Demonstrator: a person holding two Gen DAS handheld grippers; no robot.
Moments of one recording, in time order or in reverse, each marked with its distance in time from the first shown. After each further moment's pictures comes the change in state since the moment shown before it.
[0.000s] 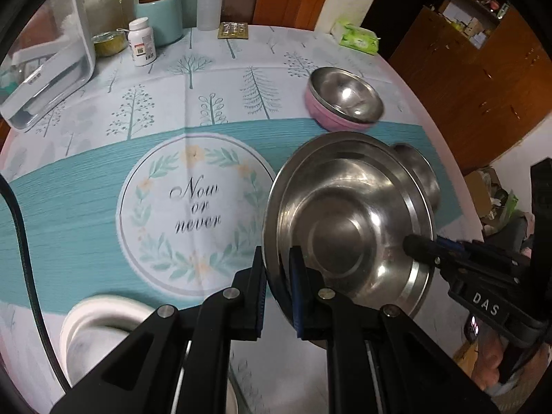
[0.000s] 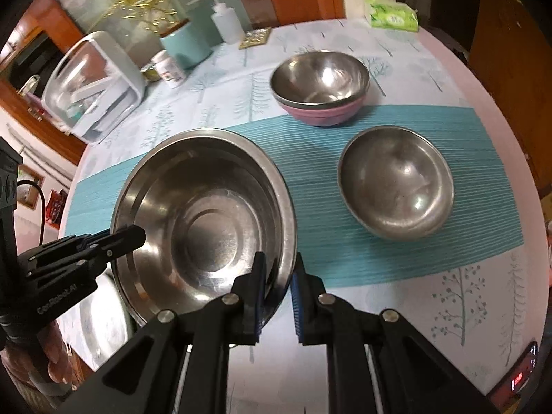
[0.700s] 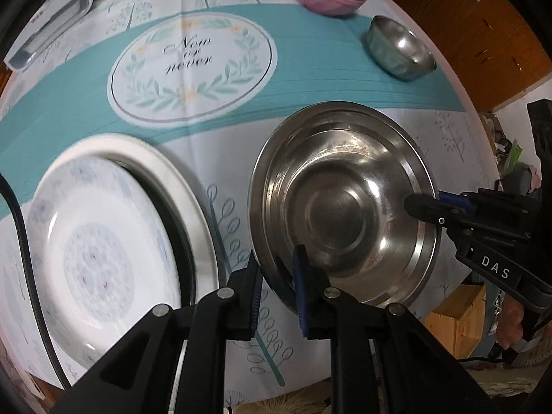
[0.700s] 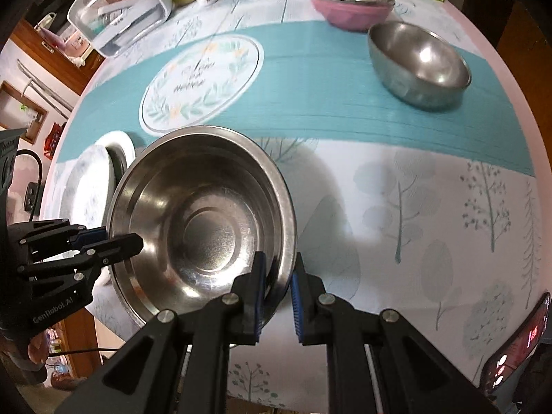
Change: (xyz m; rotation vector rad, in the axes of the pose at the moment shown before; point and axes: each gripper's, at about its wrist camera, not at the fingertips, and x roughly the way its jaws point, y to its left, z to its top) left arm 0.022 -0.005 -0.134 0.032 0.218 0.017; right arm 0.021 0.012 -0.103 -0.115 0.191 -0.013
